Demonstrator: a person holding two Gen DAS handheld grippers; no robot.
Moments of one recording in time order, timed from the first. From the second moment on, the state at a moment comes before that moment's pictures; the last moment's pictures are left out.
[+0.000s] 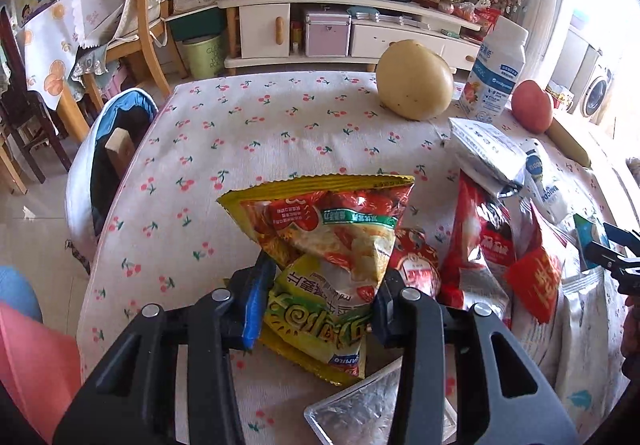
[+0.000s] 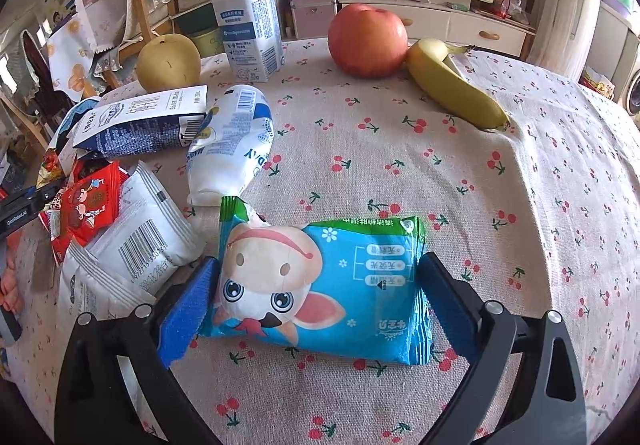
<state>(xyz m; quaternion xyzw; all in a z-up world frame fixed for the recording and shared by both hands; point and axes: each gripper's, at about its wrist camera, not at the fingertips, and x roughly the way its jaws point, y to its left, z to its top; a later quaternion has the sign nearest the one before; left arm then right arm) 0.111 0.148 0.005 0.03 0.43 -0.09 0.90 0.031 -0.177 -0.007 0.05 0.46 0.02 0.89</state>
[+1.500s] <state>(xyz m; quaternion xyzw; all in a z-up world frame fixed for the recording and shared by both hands) -0.040 0.183 0.053 -0.10 0.35 -0.13 0.92 -0.082 -0.131 0.047 0.12 0.36 0.02 0.92</state>
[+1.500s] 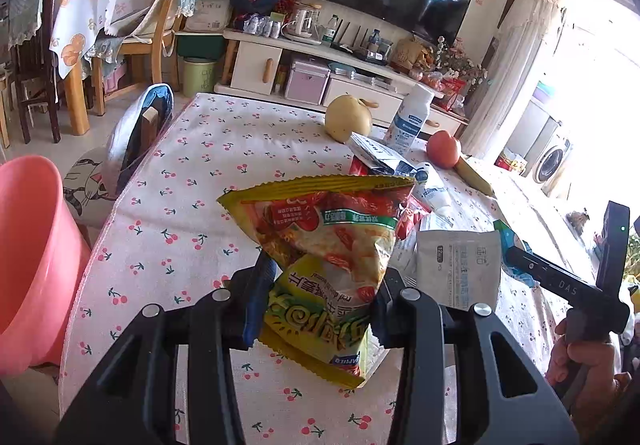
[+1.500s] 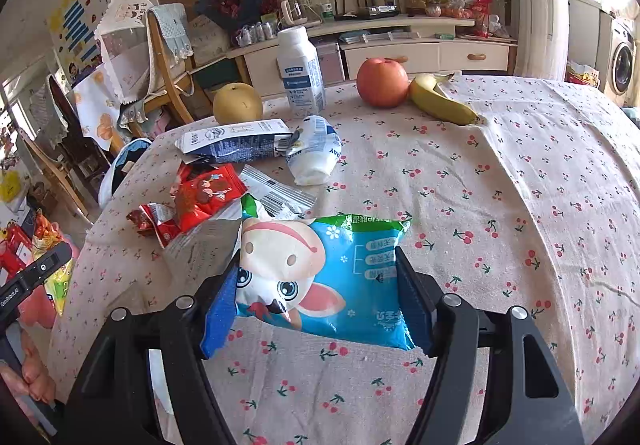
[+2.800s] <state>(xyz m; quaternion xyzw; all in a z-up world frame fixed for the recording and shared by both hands) -0.039 0.447 0.073 -0.27 0.30 0.14 0.90 -0.036 0.235 0.125 0.07 0.35 0.34 0.87</state>
